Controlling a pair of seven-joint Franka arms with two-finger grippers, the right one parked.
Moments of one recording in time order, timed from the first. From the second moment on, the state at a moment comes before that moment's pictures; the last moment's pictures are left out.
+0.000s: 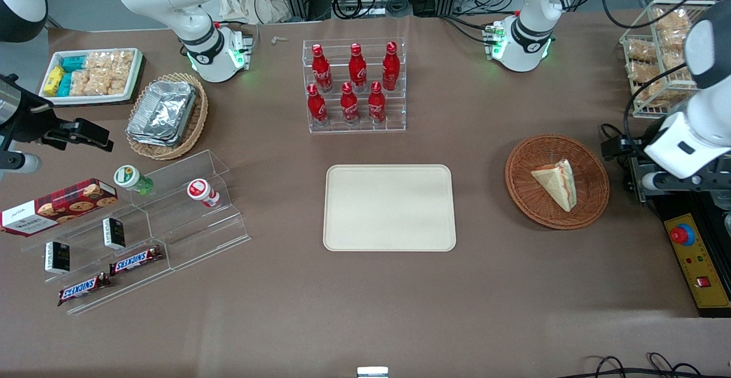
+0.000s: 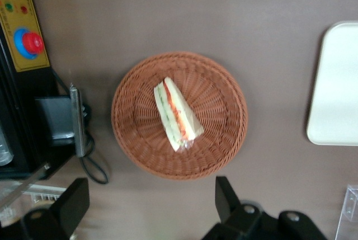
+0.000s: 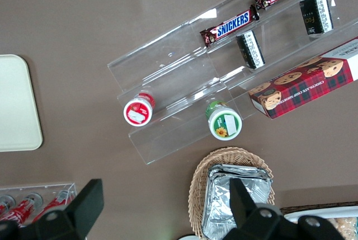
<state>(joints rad) -0.03 0.06 -0.01 -1.76 0.08 1.69 -0.09</state>
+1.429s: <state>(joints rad) -0.03 0.19 0.00 -2.16 0.04 2.10 -0.42</state>
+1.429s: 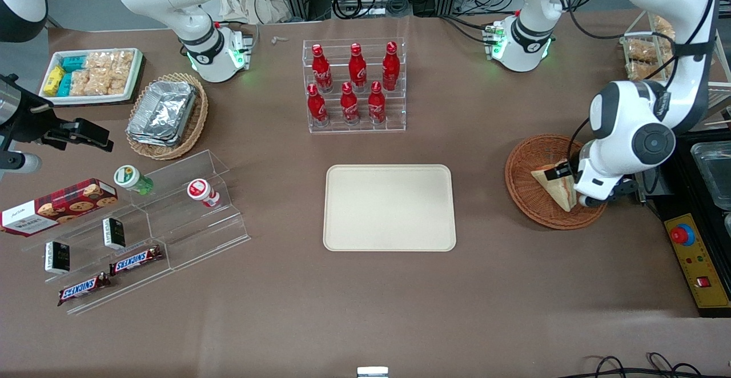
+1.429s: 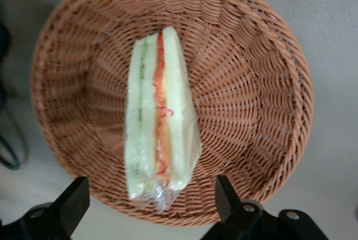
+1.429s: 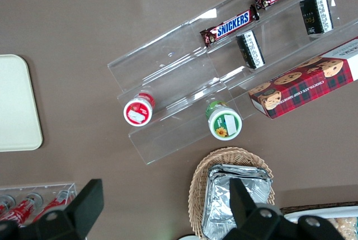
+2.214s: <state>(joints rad) 0.01 0.27 0.00 -2.18 0.02 2.17 -0.43</state>
